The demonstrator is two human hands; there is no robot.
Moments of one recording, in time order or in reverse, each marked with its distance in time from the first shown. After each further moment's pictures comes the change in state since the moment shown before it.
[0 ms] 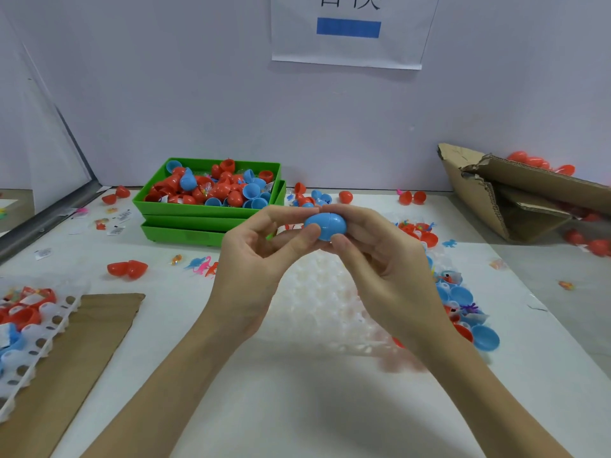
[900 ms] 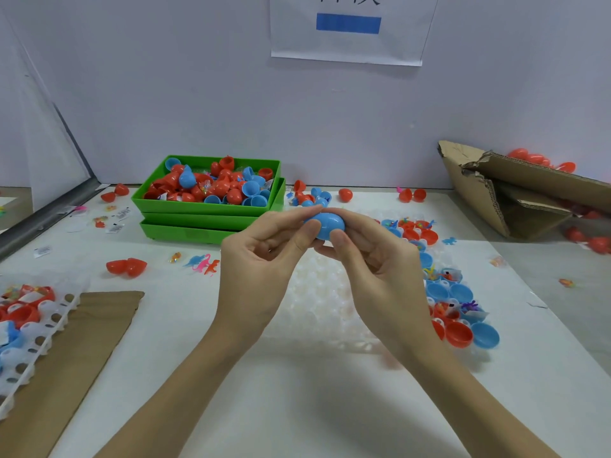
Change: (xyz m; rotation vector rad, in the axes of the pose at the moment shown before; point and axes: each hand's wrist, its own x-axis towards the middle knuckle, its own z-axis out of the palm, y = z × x) left_hand -0.006 -0.005 0.008 0.222 0.081 0.172; right_hand -0.005 0.005 0.015 0.143 0.145 0.115
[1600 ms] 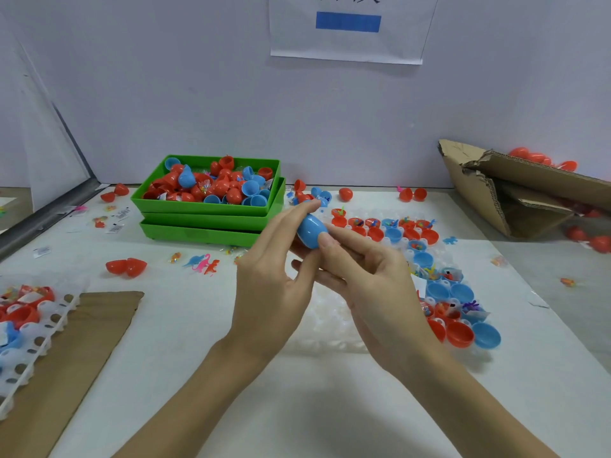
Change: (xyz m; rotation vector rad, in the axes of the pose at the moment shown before) left_hand -0.012 -0.008 0.007 0.616 0.044 0.385; right_hand -0.006 -0.006 0.007 0.409 -0.080 0.338
